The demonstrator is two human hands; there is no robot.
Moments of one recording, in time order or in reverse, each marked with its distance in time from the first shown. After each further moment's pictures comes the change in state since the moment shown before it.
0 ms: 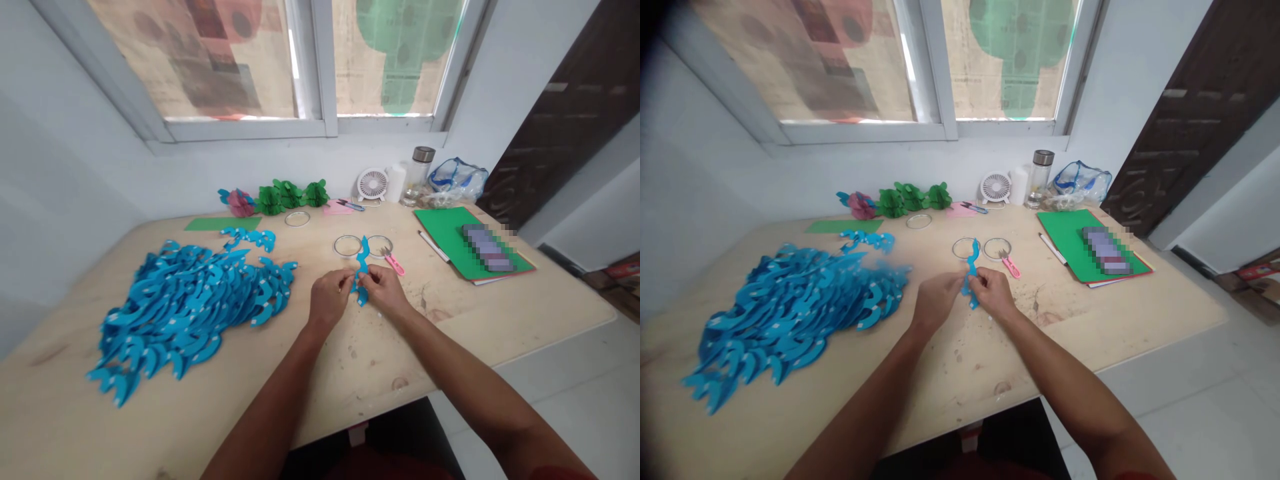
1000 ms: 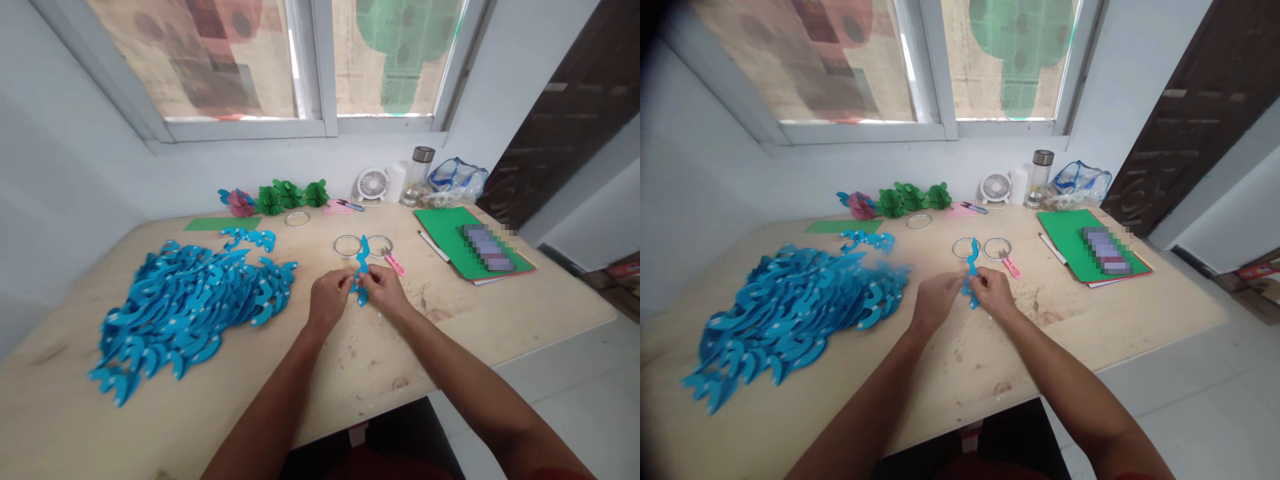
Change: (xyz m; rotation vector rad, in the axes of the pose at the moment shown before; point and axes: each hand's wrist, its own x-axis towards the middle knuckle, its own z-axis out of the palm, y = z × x) left_hand 0.000 0.001 -0.001 -0.018 0.012 -0.007; right_hand 0.000 -0.001 -0.001 -0.012 0.005 0.004
